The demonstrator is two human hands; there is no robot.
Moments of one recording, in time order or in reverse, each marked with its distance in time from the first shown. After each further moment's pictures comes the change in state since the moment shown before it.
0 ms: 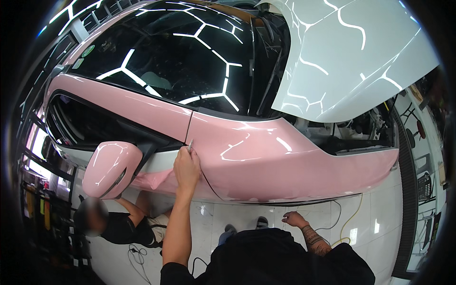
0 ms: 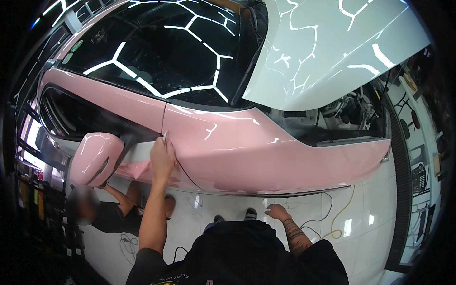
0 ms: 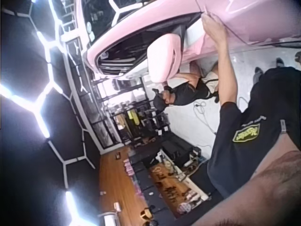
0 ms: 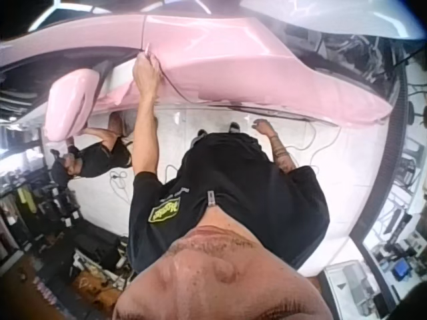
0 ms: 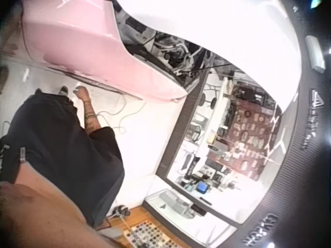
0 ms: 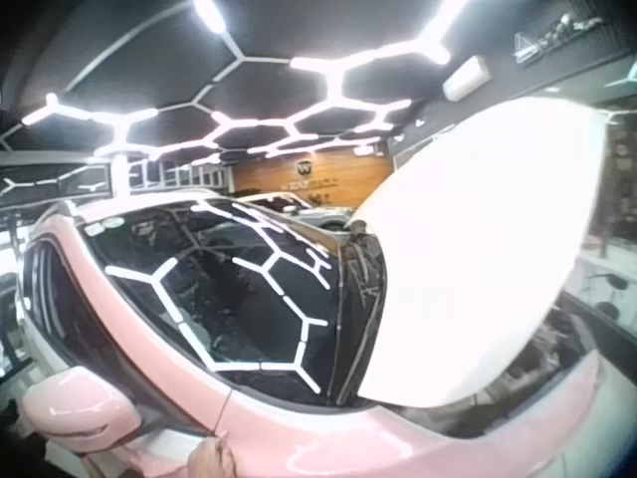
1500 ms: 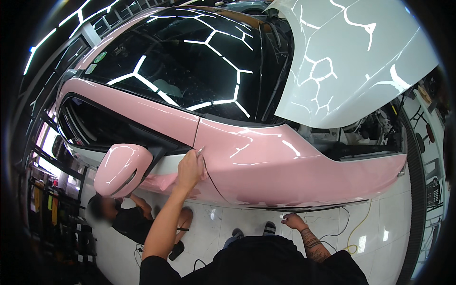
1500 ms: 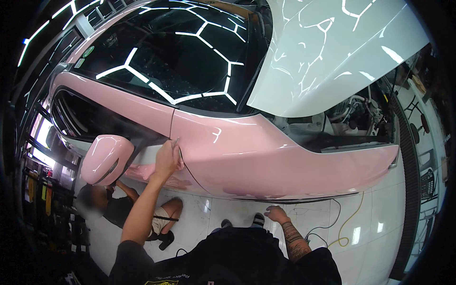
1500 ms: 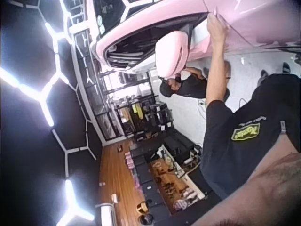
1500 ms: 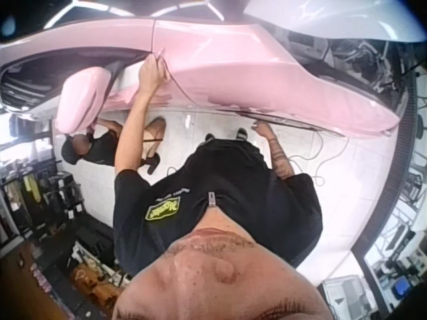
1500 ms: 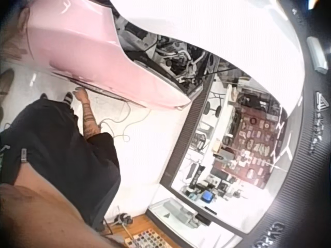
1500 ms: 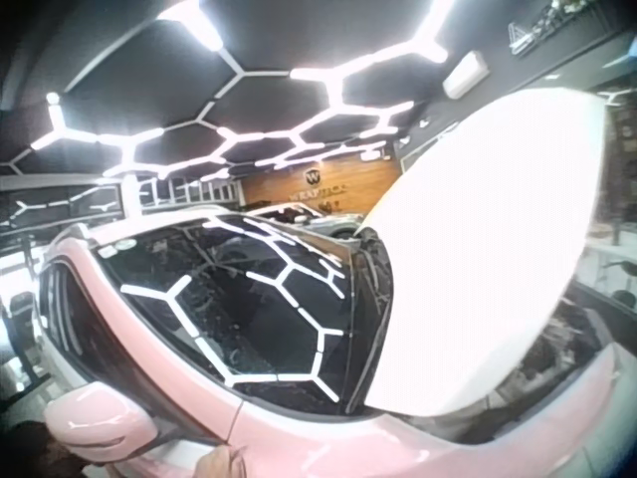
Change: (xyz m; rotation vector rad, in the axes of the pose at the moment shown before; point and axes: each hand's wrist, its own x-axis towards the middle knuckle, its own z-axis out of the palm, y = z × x) left_hand 0.011 -0.022 -0.010 0.098 -0.179 0.174; right_hand 0.030 -0.014 0.007 0.071 0.051 -0.050
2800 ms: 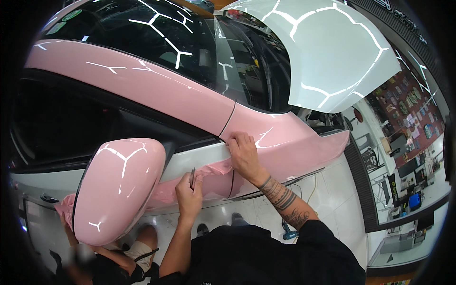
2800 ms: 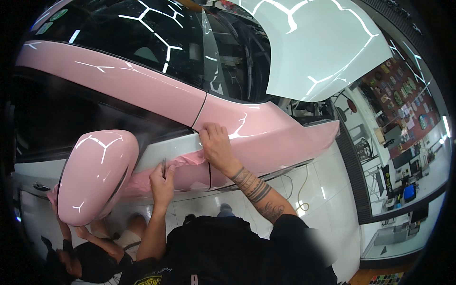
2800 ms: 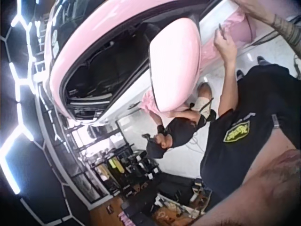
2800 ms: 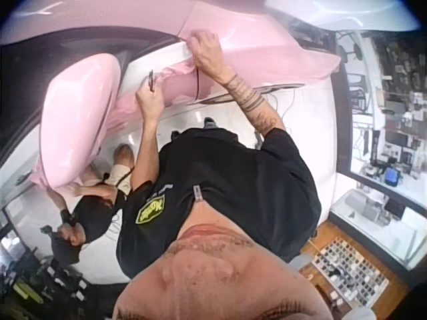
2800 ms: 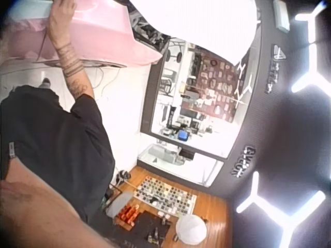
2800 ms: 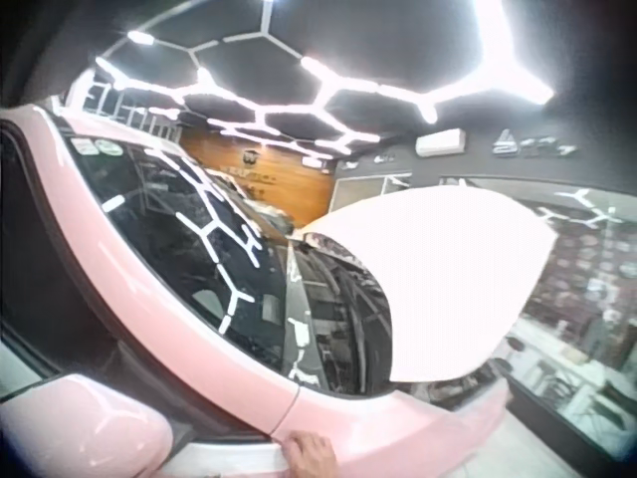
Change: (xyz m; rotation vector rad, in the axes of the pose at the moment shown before) left_hand -0.067 -0.091 -0.023 -0.984 -0.057 -0.230; right_hand 0.046 -0.434 -0.149 -0.608 1.149 -0.540
